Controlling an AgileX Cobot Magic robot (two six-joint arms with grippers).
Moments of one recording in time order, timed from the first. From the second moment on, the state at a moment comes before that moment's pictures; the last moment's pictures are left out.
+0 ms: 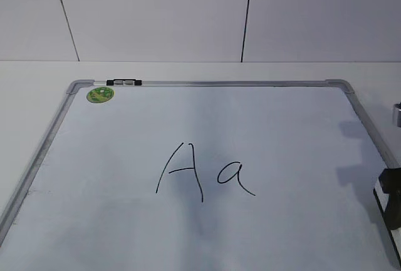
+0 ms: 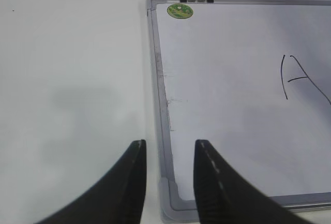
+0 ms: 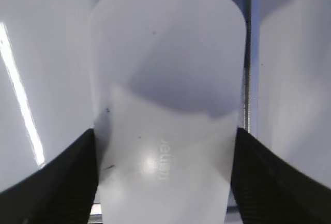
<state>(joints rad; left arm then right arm) 0.03 0.01 -0.51 -0.20 1.10 0.04 0.12 1.41 -0.77 -0.02 0.97 0.16</state>
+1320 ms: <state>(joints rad) 0.02 0.95 -0.90 -0.28 1.17 0.01 0.12 1.41 -0.92 0.17 1.12 0.06</state>
